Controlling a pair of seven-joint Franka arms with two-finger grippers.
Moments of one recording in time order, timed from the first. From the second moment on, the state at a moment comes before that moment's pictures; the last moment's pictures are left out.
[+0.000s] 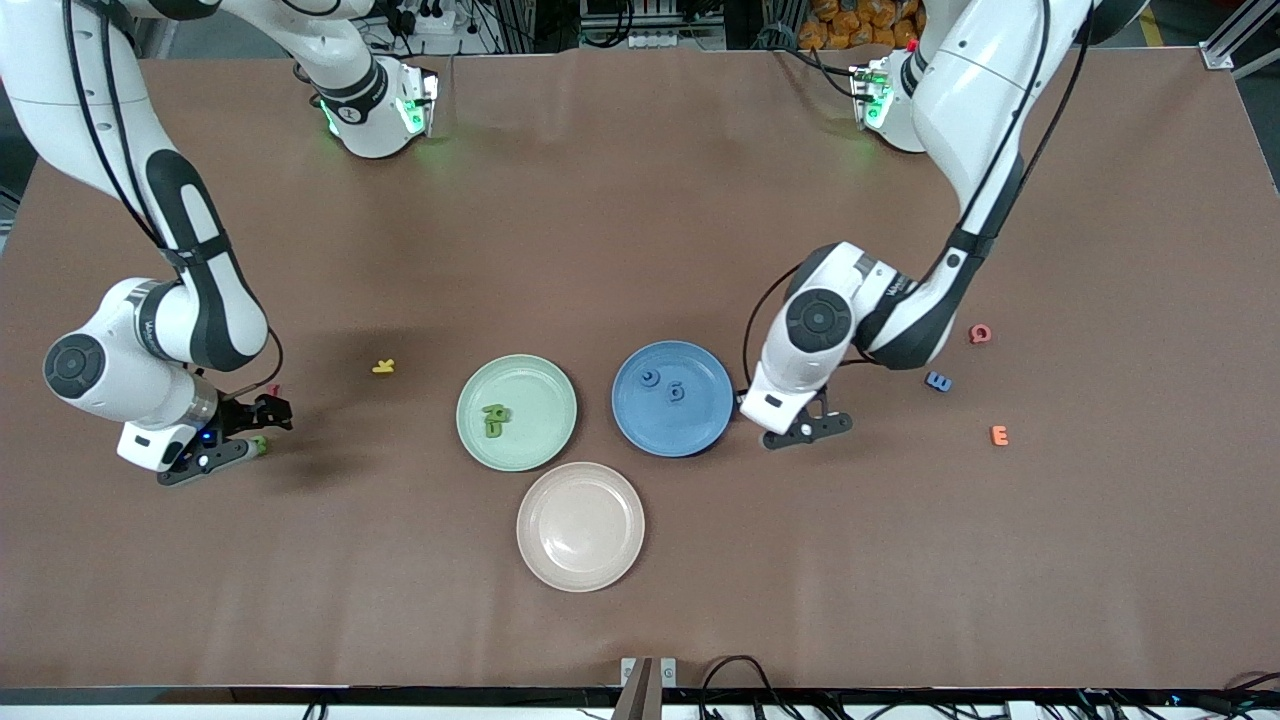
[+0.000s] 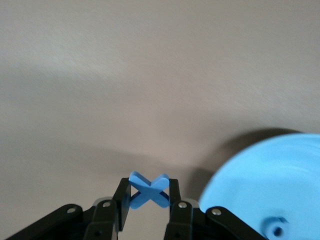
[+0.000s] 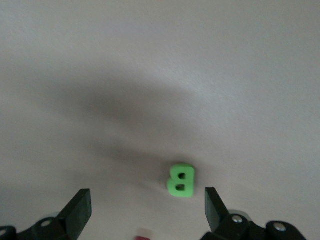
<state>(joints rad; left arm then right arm) -0.33 0.65 -0.24 -1.69 0.22 2.31 -0.89 -0.08 0.56 -0.08 -1.88 0.05 2.44 -0.59</state>
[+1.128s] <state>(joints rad) -0.41 0.65 -0.33 -1.65 0.22 2.29 -1.00 -0.11 0.63 -0.08 -1.87 0.00 2.55 -0.60</state>
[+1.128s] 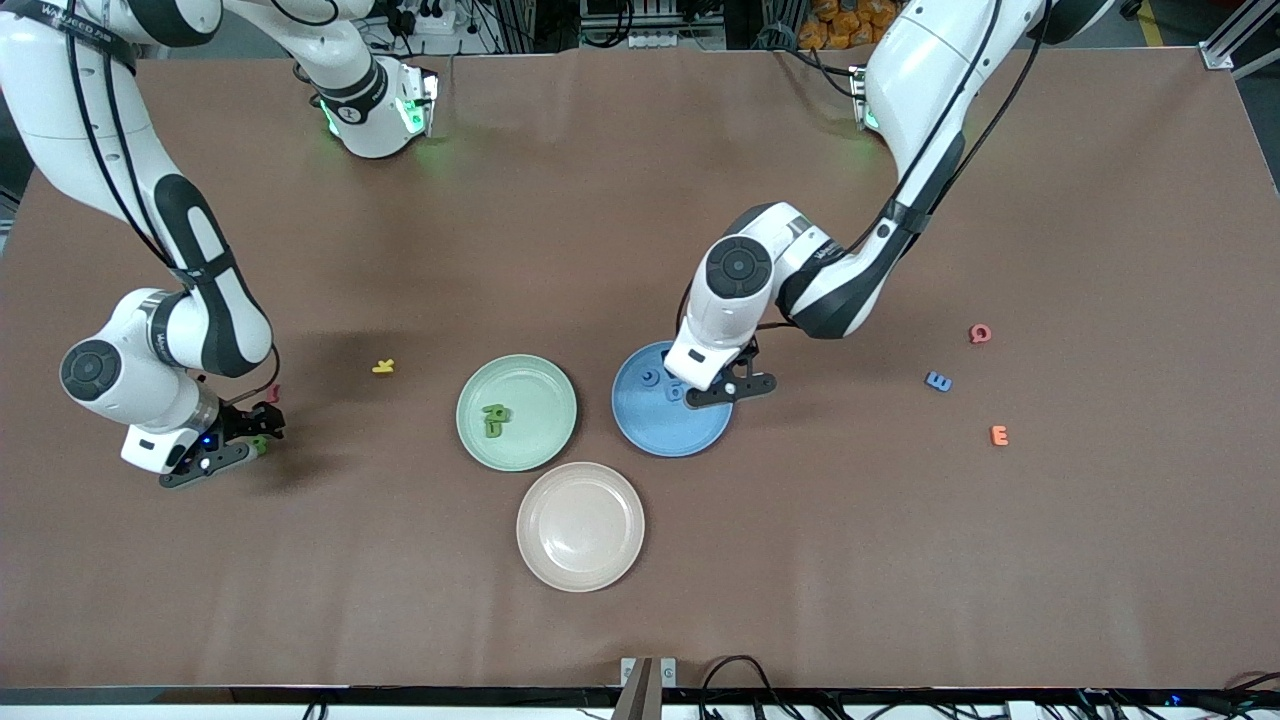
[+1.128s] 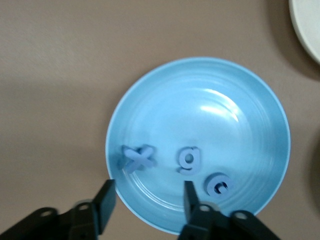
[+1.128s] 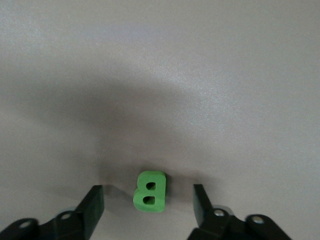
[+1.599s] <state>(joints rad) -0.37 0.65 -0.31 -1.65 0.22 2.29 -0.98 -0.12 0.63 -0.08 -1.87 0.00 2.56 -0.63</state>
